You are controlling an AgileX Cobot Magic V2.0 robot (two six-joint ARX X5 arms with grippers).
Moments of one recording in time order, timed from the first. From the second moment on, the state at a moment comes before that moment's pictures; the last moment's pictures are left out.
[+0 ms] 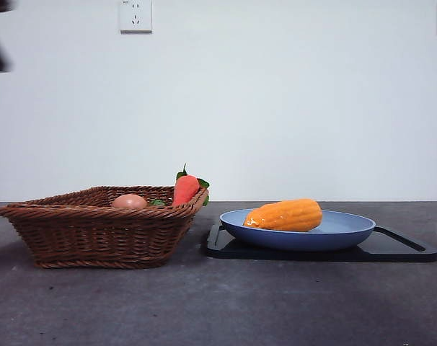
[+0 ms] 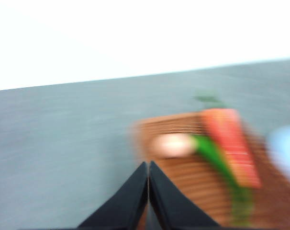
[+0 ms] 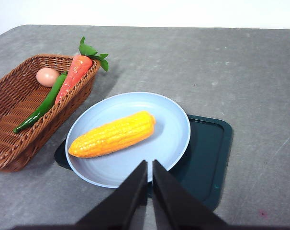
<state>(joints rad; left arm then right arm) -0.18 0.70 0.46 0.07 -0.02 0.03 0.21 0.52 0.43 -0.22 -0.21 0.11</state>
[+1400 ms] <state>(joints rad) 0.02 0.00 0.03 -0.18 -0.02 0.04 0.21 0.52 0.43 -0.21 -0.21 0.11</state>
